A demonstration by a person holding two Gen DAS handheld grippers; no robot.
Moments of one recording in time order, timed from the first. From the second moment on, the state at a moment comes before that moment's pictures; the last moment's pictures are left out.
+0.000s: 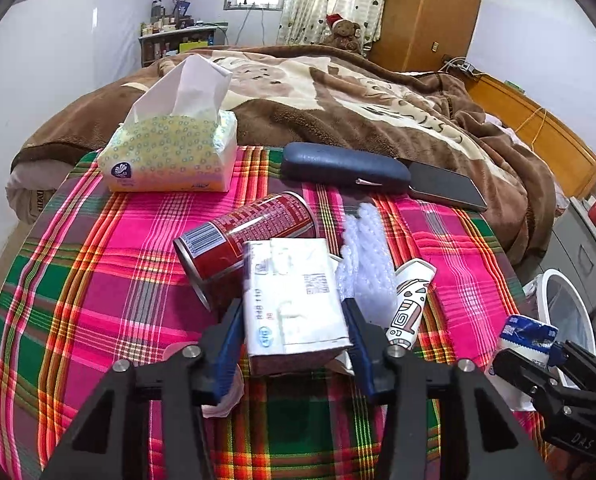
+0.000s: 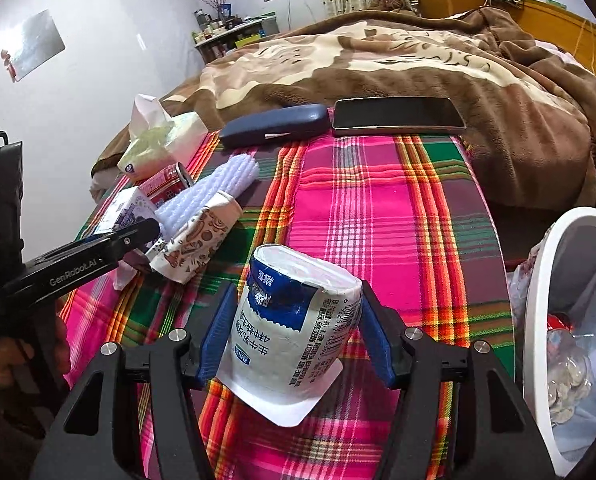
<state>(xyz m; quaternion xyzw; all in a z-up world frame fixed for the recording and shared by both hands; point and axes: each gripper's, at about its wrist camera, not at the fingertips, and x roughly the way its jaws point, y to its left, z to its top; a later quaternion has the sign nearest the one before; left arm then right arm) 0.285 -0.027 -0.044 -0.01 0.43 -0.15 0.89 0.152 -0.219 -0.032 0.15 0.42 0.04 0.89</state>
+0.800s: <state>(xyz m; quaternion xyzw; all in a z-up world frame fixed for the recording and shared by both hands) 0.213 -0.040 0.019 -0.01 0.36 -0.17 0.92 0.115 -0.237 -0.003 0.16 0.37 0.03 0.91</state>
